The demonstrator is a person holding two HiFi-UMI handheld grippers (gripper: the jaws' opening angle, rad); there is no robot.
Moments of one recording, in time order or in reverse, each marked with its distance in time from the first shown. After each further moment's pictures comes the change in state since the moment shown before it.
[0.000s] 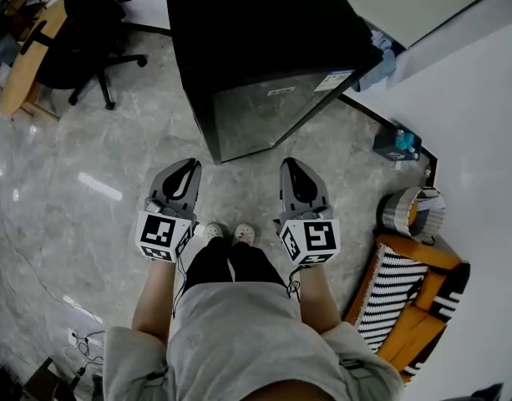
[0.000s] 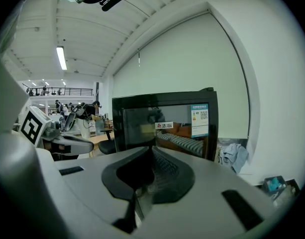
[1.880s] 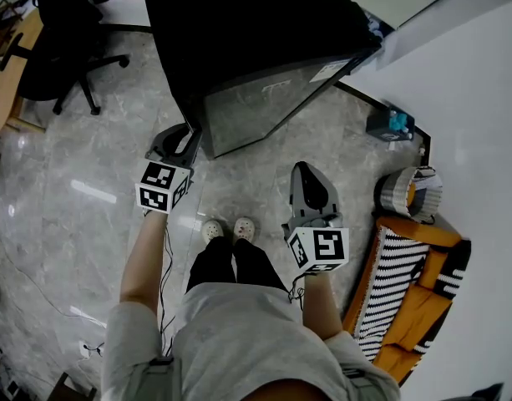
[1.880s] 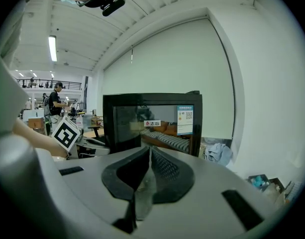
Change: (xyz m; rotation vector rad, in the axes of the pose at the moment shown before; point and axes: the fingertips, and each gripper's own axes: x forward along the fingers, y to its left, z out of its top) left arm 0.098 0.050 -0.040 0.049 0.158 -0.126; right arm -0.017 -0.018 -0.008 -0.009 0.023 -0.150
